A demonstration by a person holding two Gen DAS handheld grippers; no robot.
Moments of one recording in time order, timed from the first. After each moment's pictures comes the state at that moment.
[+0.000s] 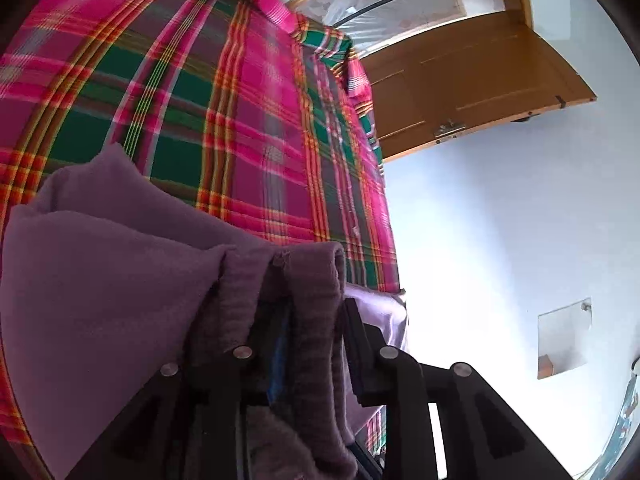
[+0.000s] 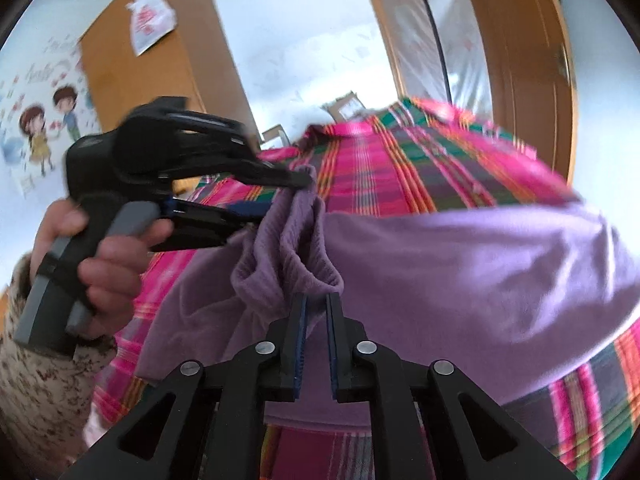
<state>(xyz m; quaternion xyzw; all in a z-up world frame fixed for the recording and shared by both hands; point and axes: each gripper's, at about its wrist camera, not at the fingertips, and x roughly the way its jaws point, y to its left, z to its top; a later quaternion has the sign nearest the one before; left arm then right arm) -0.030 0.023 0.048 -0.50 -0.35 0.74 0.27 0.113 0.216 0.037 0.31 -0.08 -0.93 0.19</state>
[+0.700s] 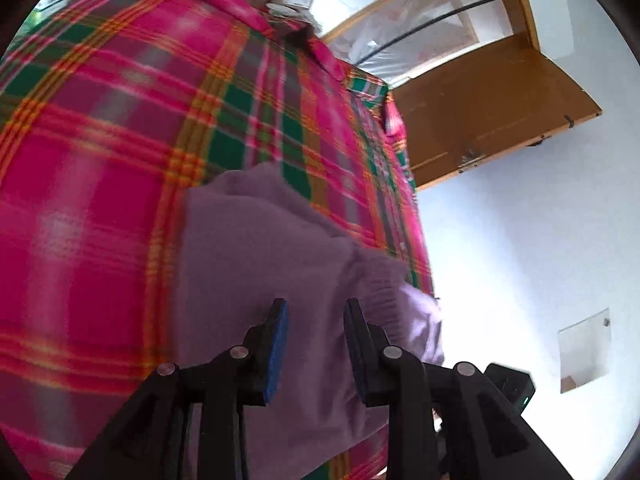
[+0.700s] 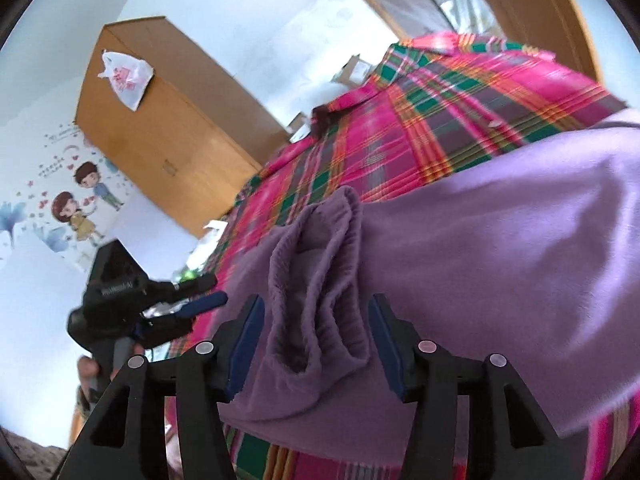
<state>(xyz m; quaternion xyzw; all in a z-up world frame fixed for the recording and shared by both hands) 0.018 -0.062 0.035 -0.47 -0.36 0.78 0.19 0.060 0.259 0.022 0.37 -0.25 -0.85 0.29</state>
